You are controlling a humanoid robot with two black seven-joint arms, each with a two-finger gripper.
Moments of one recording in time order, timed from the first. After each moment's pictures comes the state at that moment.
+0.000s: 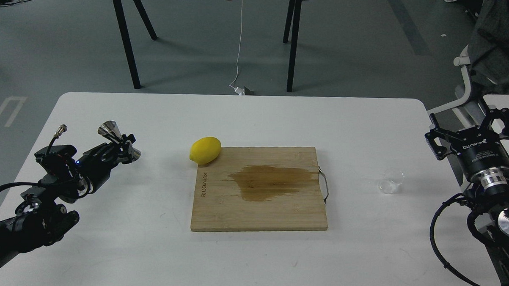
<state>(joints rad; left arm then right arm) -0.55 0.38 -0.53 -0.48 1.56 0.35 -0.49 0.27 -0.47 1.20 0.93 0.23 0.49 0.12</state>
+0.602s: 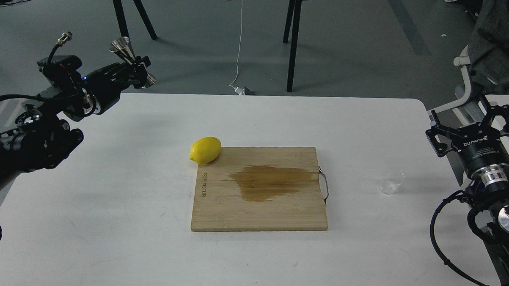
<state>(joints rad) -0.99 0.34 -0.38 -0.49 1.57 0.17 -0.49 0.29 -0.47 1.20 0.92 0.22 0.49 0.12</state>
